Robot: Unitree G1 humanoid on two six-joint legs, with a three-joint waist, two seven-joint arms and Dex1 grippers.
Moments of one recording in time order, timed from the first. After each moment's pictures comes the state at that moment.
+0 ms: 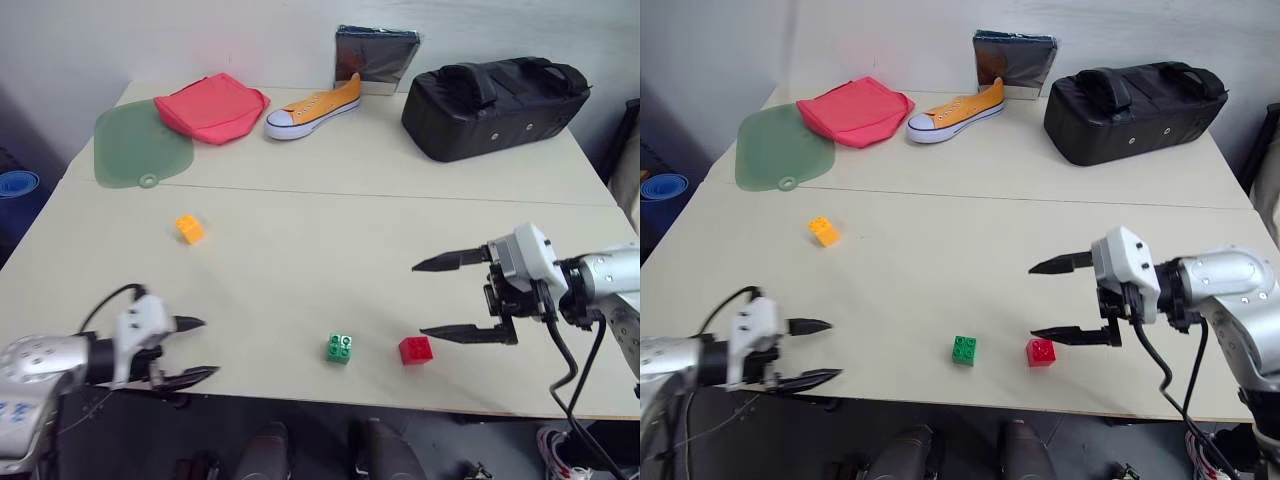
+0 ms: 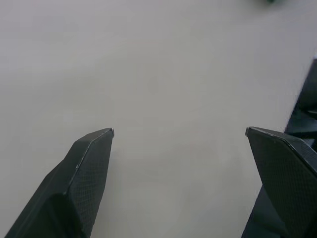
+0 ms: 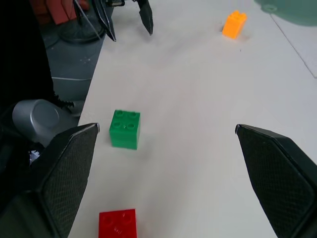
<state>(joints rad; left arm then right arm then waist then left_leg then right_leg) 0.25 0.84 0.49 -0.29 -0.36 0.45 -1.07 -0.38 -0.95 -0.09 -0.33 0.65 0.44 1.33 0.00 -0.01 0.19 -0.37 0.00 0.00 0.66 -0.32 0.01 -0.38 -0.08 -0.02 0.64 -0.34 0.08</state>
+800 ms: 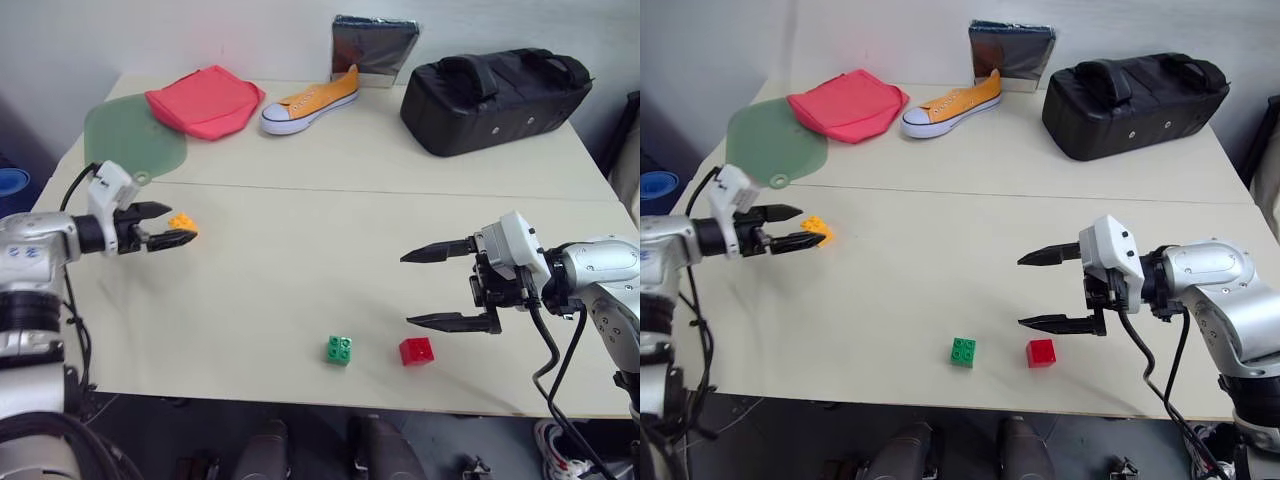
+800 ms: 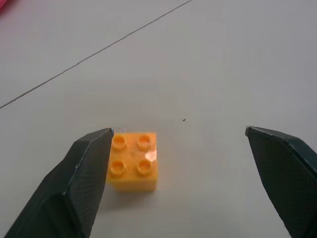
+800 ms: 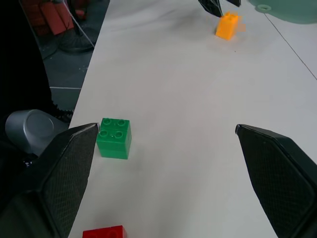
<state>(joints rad) -0.86 0.85 0.03 0.79 -0.13 0.28 -1.08 -0.37 -0.91 -0.07 -0.36 0.64 0.47 1.28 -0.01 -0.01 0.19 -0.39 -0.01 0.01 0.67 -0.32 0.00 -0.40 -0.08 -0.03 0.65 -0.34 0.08</state>
